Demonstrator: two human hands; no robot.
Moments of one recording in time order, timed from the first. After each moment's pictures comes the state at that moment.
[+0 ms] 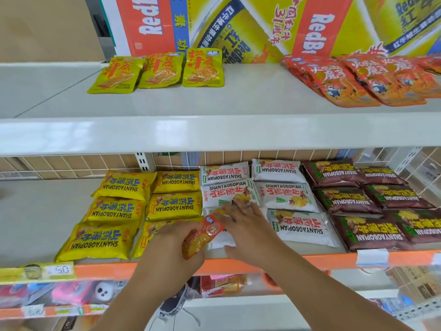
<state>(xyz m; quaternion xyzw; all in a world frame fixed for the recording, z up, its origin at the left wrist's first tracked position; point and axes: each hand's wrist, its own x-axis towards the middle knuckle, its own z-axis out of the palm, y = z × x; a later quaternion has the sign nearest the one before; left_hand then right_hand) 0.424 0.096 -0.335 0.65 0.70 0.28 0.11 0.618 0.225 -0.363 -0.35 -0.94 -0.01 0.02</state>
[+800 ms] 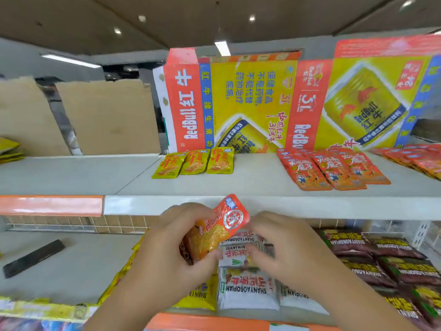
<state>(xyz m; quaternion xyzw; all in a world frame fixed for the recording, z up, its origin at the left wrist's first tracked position) 0.470 0.037 -0.133 0.70 0.56 0.44 -0.08 0.682 0.154 -0.141 -0.23 -0.92 0.02 0.31</state>
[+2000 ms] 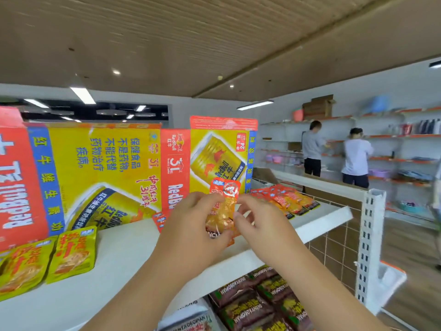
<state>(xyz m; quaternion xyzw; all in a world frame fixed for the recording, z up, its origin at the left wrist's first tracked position) 0.631 0.234 -0.043 0.80 0.38 0.47 -0.03 0.814 0.216 -0.045 -0.53 -0.71 -0.02 0.46</state>
